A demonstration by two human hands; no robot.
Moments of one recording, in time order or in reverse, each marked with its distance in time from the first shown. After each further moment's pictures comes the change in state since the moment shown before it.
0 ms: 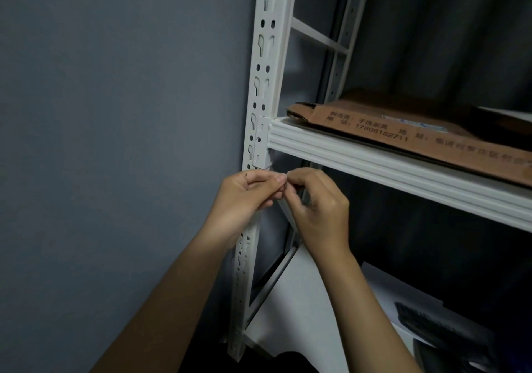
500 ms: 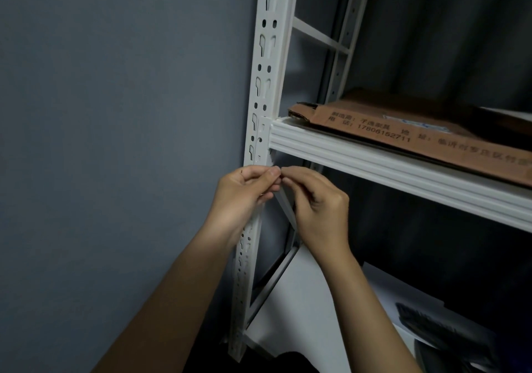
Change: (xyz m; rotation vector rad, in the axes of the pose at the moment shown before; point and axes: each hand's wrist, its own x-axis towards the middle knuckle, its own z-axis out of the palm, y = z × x) left_hand 0.006 0.001 0.001 -0.097 0.100 -0.024; right_hand 0.004 -0.003 0.002 0.170 -0.026 0.122
